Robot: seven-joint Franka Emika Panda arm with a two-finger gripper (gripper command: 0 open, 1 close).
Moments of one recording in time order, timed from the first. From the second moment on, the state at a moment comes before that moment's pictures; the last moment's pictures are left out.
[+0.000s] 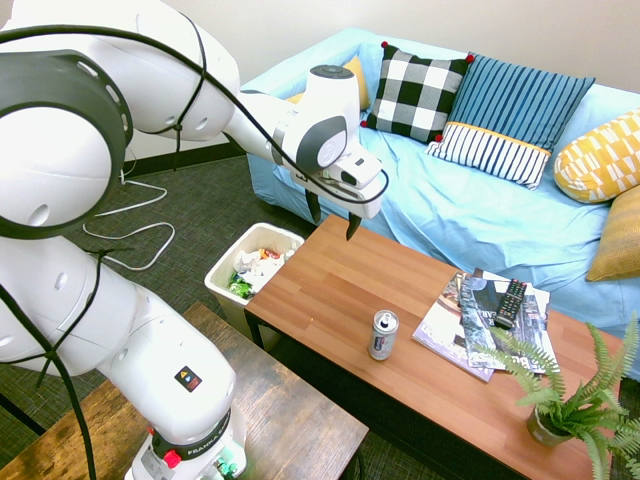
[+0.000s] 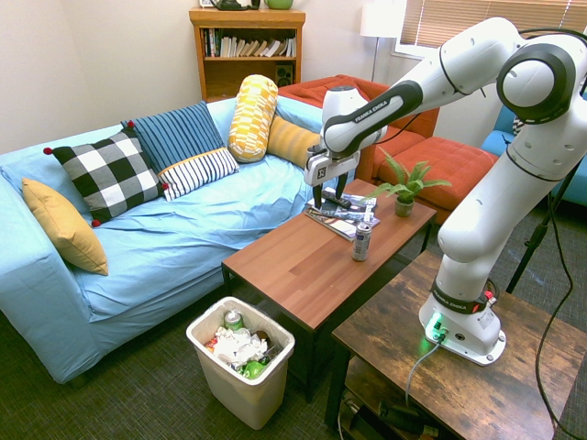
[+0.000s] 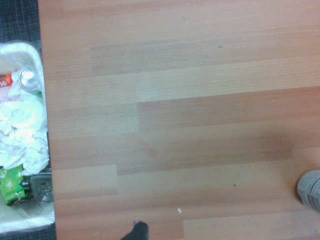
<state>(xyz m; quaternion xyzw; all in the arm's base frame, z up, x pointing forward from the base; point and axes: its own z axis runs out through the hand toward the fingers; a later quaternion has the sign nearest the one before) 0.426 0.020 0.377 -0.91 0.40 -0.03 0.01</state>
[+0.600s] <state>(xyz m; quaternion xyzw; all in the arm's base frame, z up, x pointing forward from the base) 0.431 -0.037 0.369 -0.88 0.47 -0.07 0.00</state>
